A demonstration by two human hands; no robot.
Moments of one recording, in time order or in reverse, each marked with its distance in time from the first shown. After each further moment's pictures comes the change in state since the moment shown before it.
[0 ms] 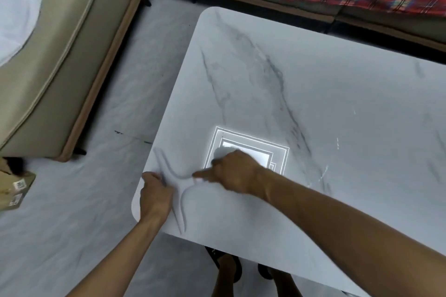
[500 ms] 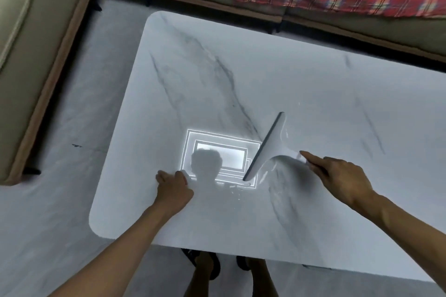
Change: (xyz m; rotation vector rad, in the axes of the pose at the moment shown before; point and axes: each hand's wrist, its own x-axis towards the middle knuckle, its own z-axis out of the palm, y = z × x) left_hand -0.027 0.043 0.089 0.438 -0.485 0.271; right_hand -0.285 0.095 0.046 0.187 0.154 0.949
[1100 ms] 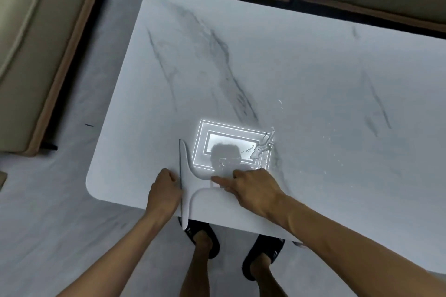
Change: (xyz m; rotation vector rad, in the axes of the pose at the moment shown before) left_hand -0.068 -0.011 0.070 -0.184 0.315 -0.085; right_hand -0.036 -0.115 0.086 -0.048 -0.068 -0.662
